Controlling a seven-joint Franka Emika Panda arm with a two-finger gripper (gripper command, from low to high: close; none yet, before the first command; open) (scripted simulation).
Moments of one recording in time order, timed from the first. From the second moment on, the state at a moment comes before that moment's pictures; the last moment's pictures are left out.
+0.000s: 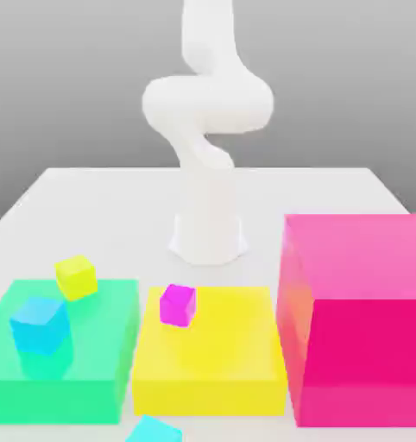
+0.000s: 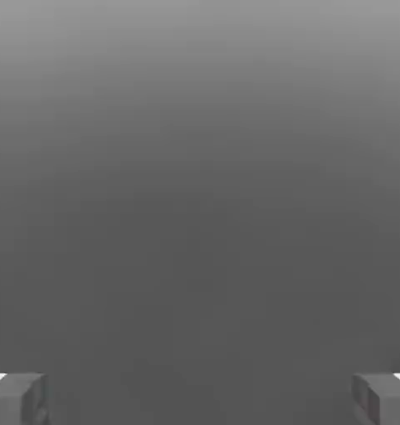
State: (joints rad) arm 0.03 -0.76 -0.02 -2.30 -0.02 2.31 0.71
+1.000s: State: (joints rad) arm 0.31 -0.24 -0.36 -2.29 -0.10 2.46 -0.53
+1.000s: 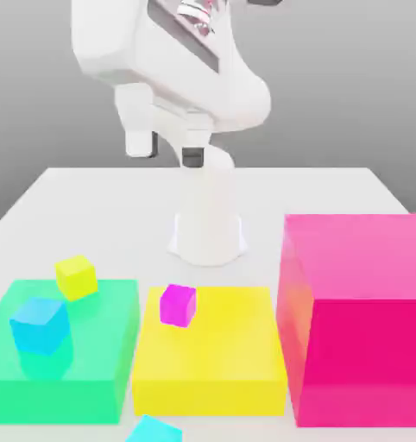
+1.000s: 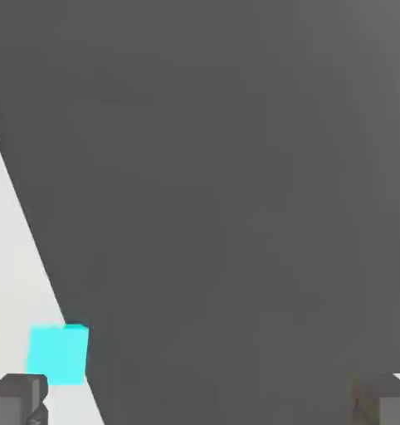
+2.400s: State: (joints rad) arm 0.10 0.50 -0.20 -2.25 0.24 2.73 -2.20
